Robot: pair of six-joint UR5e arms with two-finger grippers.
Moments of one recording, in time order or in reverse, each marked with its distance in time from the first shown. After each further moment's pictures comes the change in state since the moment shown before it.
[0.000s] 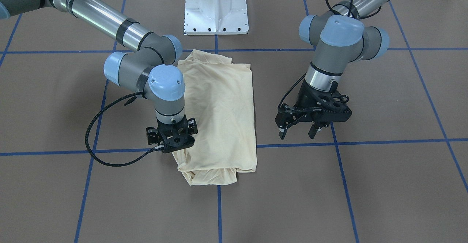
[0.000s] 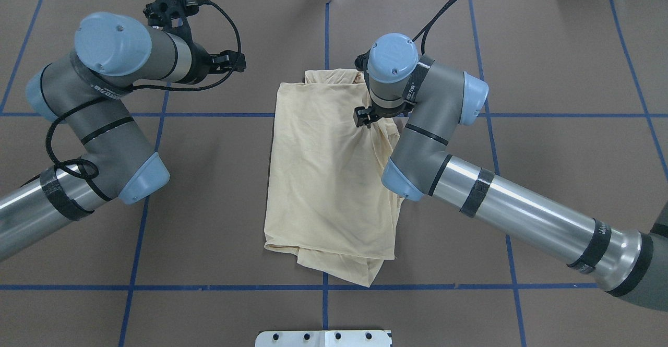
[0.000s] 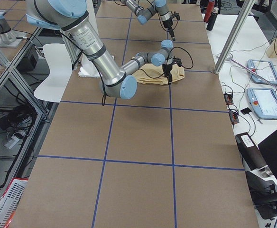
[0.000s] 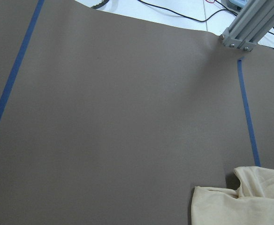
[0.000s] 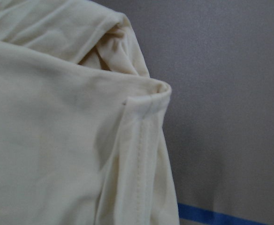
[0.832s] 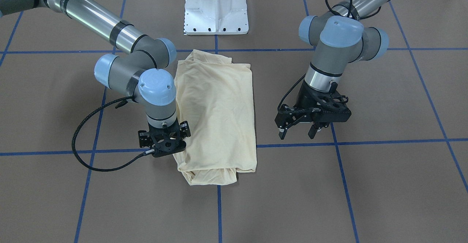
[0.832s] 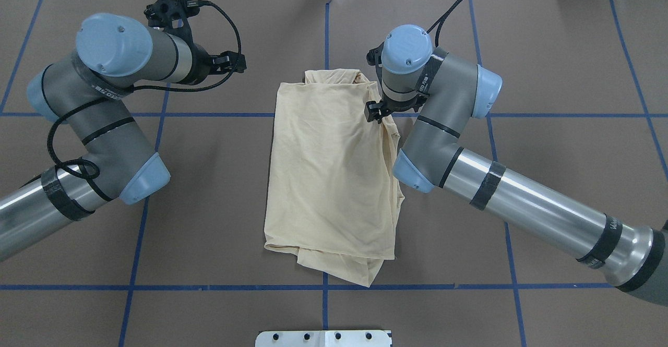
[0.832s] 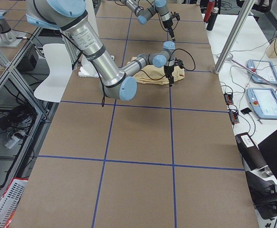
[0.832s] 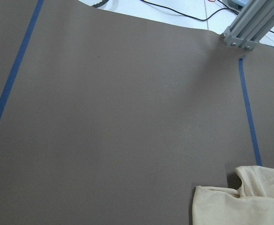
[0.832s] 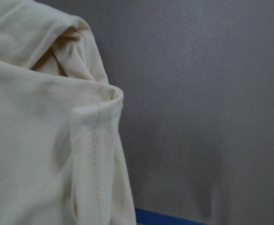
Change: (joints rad) left arm 0.001 0.000 0.004 -0.001 0.000 0.000; right arm 0.034 -0.025 0.006 -0.003 0.026 -0.028
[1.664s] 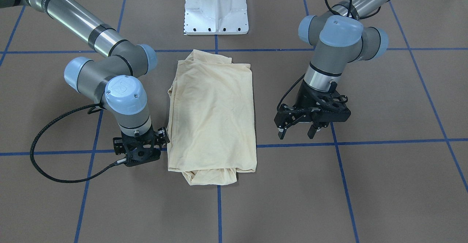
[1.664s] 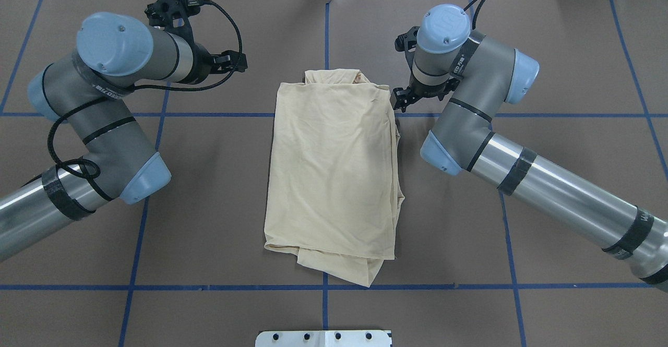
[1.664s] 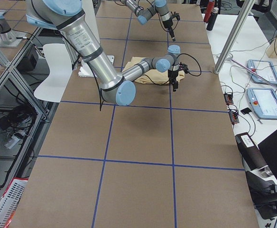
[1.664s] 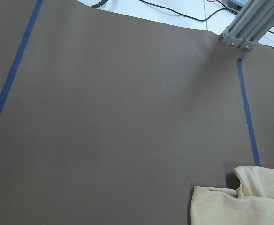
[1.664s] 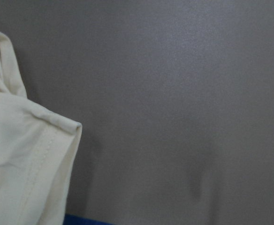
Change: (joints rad) left arm 0.000 -0.004 -0.002 0.000 0.000 -0.001; right arm 0.078 -0.059 0.045 0.000 0.069 -0.067
